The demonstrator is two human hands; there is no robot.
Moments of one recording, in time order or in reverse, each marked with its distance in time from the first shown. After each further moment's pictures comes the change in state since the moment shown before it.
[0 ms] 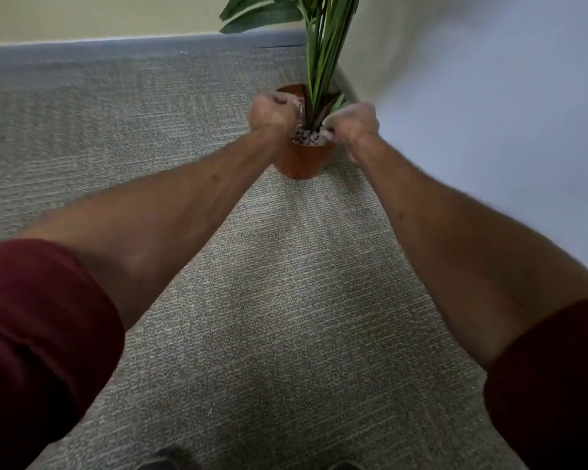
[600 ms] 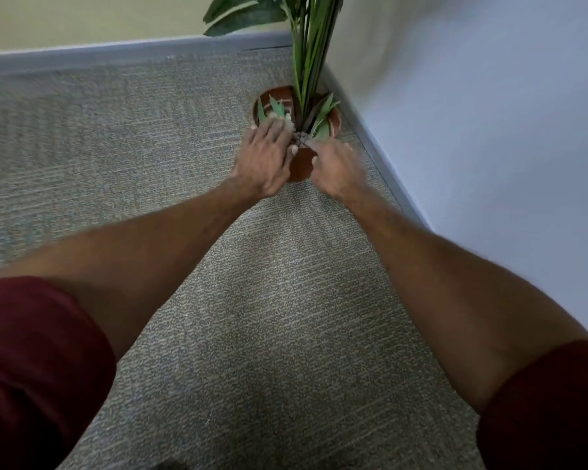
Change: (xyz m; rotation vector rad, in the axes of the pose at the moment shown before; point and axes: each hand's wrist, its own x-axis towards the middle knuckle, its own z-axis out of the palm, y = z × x) left_hand -0.008 -0.068 -0.013 1.132 -0.271 0.727; right_hand -0.031 0.060 0.005 -0.785 -0.137 -0.591
